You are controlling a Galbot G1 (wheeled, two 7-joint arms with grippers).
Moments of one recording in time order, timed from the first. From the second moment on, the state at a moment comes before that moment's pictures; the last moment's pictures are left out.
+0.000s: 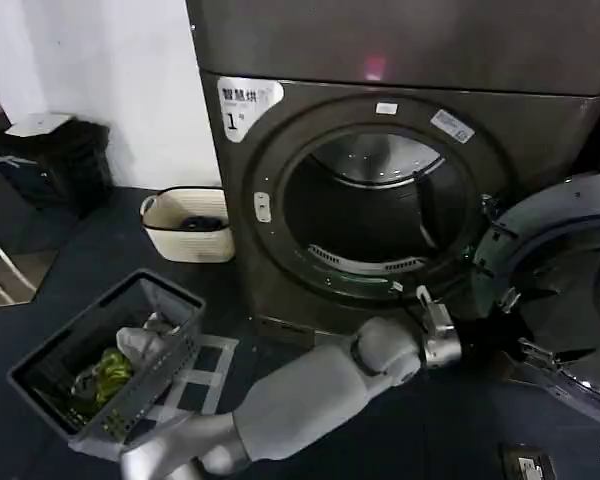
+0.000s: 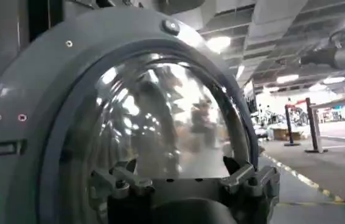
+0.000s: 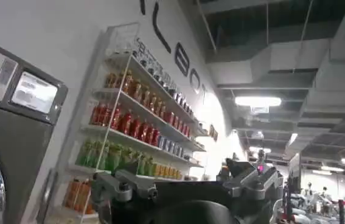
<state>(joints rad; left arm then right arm) 0.36 -1.61 0.59 -1.37 -0.56 -0.19 0.41 -1.71 1.01 2.29 1.71 0.52 -0.27 -0.07</state>
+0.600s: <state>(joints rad) 0.39 -1.56 0.64 -1.37 -0.52 -0.46 0.35 -1.71 1.00 2.31 1.72 0.51 -0.26 -0.09</state>
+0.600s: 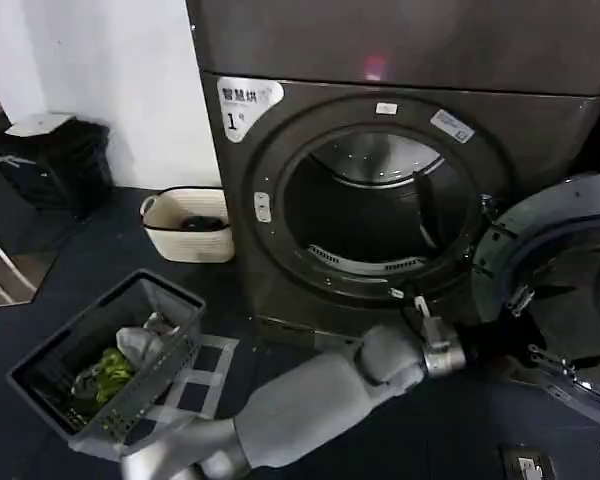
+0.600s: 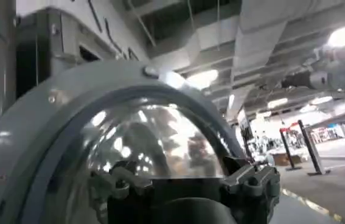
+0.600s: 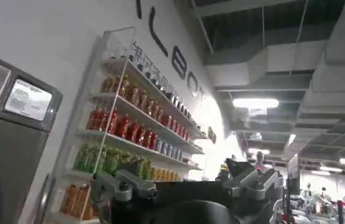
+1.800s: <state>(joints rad) 0.37 -0.79 0.53 -1.54 -0.31 -0.28 0.41 -1.67 0.94 2.40 1.67 0.34 -0.21 -0.05</state>
